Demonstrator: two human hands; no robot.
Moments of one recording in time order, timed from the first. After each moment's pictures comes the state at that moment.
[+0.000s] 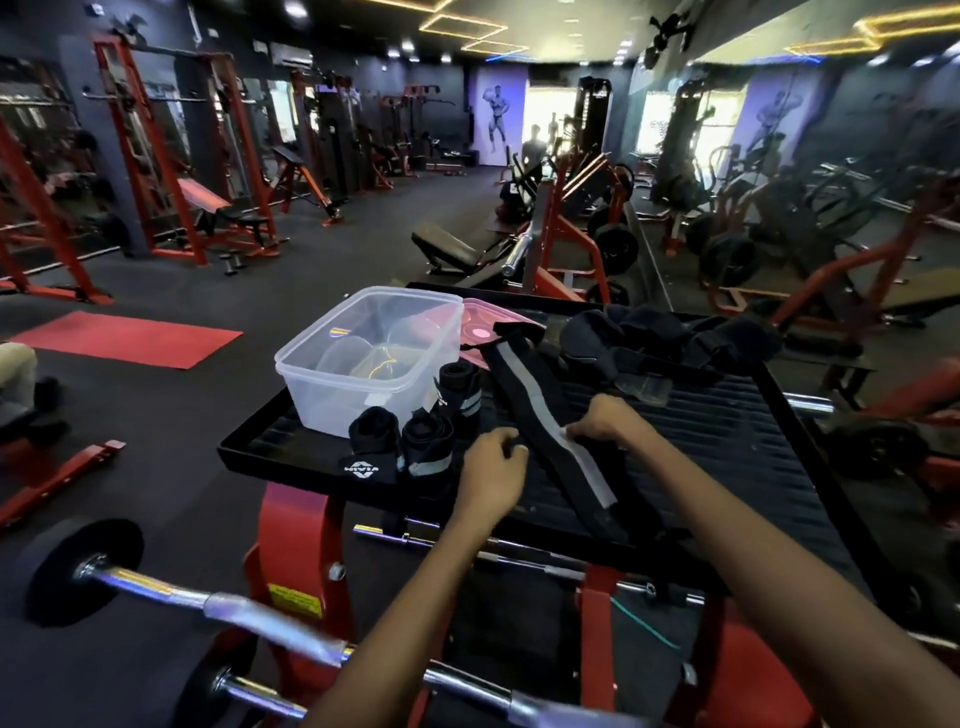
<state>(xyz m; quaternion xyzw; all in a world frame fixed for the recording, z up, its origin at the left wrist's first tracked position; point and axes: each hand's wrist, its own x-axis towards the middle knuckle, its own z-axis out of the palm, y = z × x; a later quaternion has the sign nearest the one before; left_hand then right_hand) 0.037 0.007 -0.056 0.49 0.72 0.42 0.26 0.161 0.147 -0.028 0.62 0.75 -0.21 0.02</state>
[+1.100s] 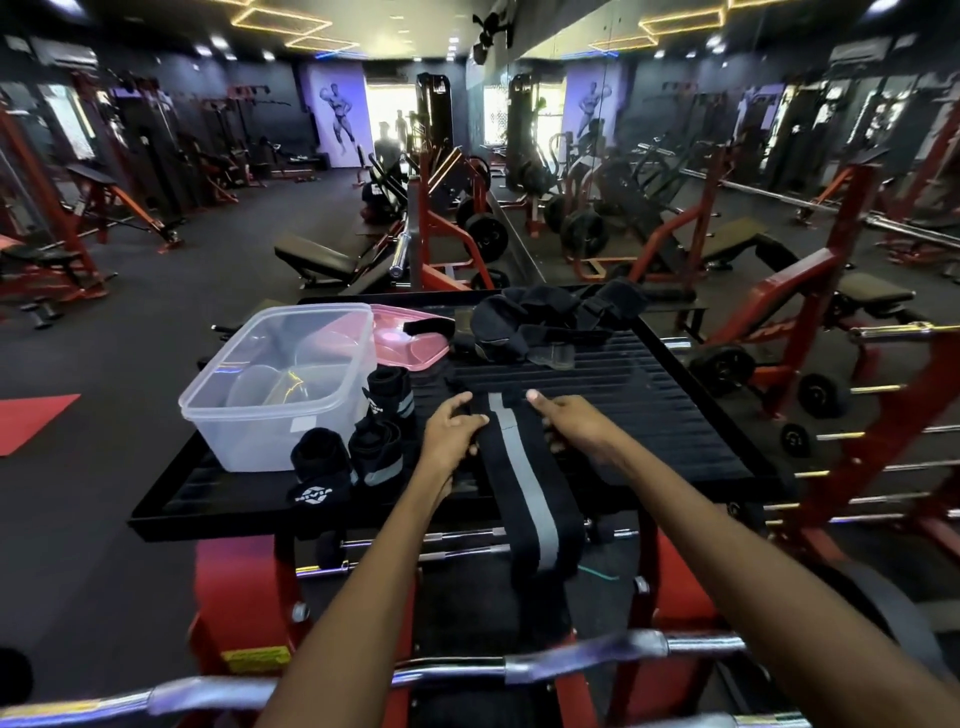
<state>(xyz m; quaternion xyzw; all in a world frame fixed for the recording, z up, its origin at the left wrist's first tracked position) 0.025 0.049 -0.064 0.41 0.55 0.53 0.50 0.199 0.057 -0.033 0.57 0.56 -0.51 -0.32</state>
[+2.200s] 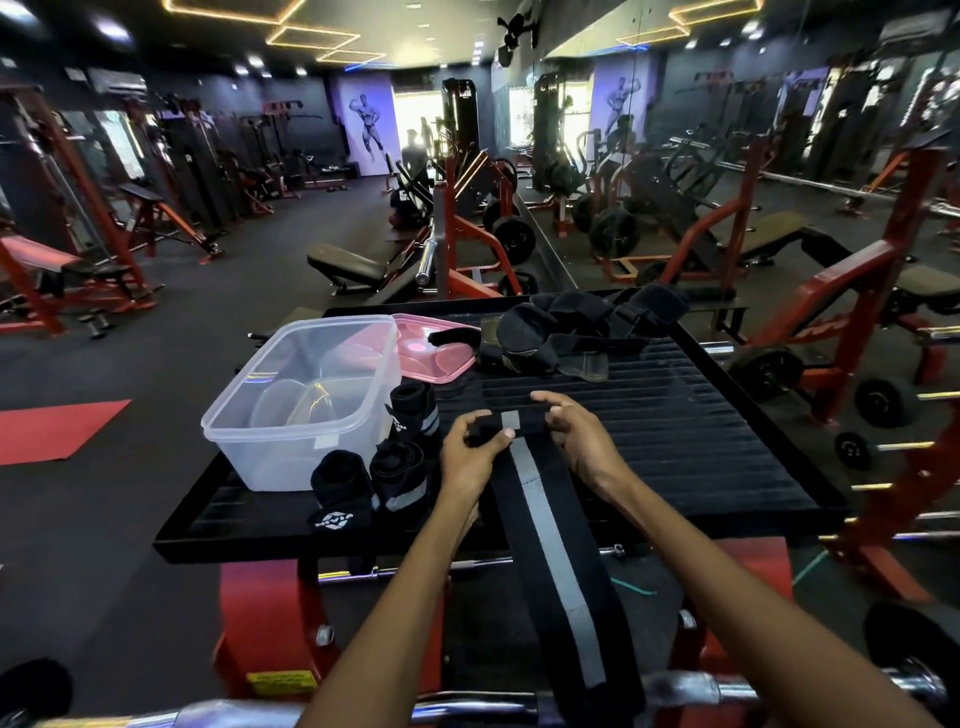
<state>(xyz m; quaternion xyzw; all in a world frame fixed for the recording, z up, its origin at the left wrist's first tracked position) 0.025 0.052 -0.076 0.40 0.54 0.60 0.44 0.172 0.069 -0.059 0.43 0.57 -0.52 -0.47</state>
